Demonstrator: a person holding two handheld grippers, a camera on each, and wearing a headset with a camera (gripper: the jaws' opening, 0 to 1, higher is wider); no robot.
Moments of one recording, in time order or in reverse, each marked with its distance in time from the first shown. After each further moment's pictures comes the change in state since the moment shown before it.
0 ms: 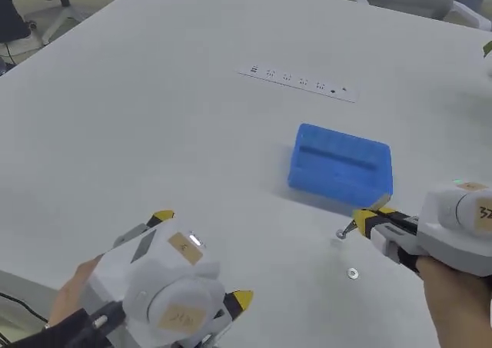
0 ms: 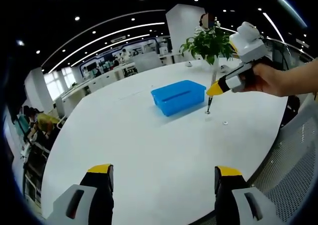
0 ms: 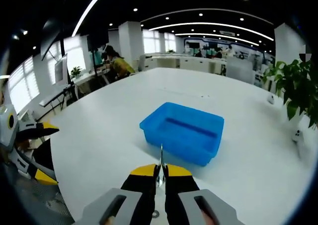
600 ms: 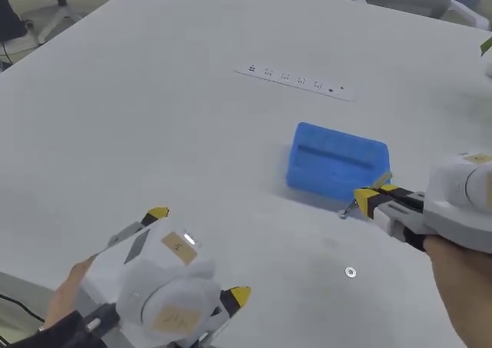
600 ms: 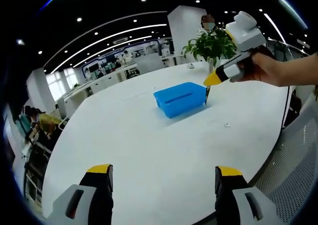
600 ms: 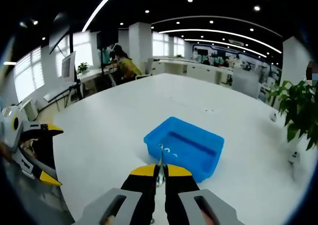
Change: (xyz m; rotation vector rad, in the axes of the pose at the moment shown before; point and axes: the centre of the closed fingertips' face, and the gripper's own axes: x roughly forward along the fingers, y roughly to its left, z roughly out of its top) left arm -0.001 0.005 0.003 -0.002 -0.015 0.020; right arm -0.007 0.012 0.034 -0.112 -0.023 0.020
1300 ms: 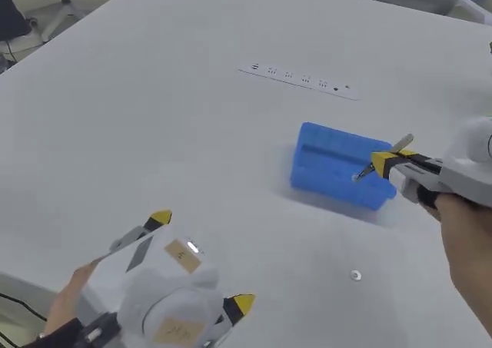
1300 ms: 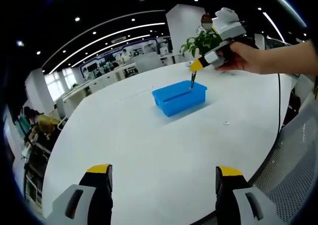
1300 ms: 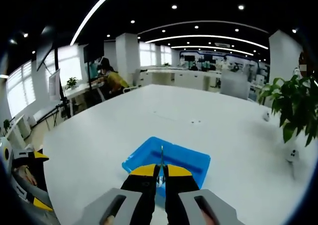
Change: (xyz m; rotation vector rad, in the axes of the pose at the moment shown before) left arm 0.001 -0.002 -0.002 0.007 0.011 -0.009; right arm 0.025 -0.052 0.034 0.102 -0.086 -0.079
